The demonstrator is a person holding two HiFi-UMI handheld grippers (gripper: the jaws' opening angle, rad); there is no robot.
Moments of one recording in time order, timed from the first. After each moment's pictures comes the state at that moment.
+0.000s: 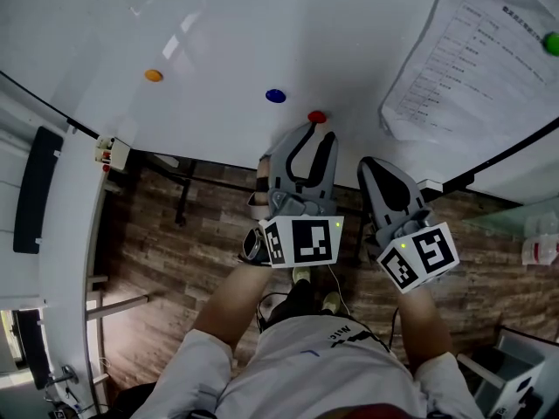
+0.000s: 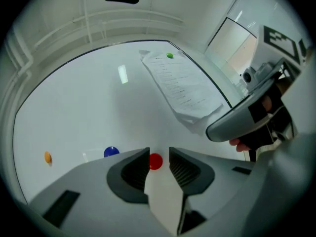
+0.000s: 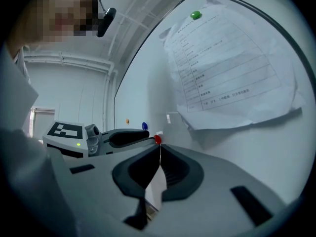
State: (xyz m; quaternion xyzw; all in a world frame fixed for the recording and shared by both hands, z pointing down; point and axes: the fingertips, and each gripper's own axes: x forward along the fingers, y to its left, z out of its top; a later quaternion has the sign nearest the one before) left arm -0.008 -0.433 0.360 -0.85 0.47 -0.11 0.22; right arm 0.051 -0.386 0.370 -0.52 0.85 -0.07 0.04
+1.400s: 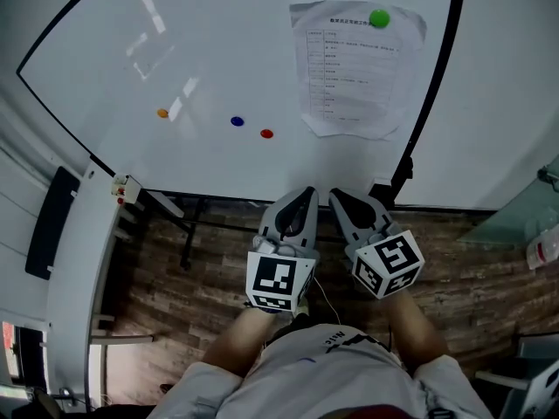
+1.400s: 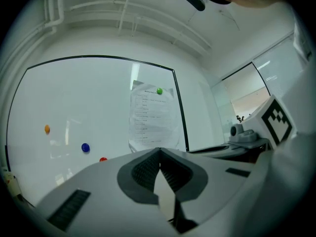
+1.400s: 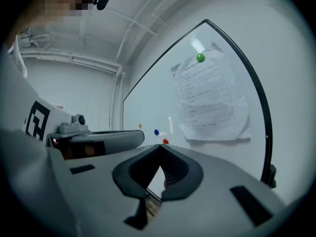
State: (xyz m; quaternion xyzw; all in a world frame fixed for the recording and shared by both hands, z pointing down) left arm 0.049 -0.265 0.317 -0.91 0.40 0.00 0.05; right arm 0.091 -0.263 0.341 -0.52 0.85 -0.05 0.04
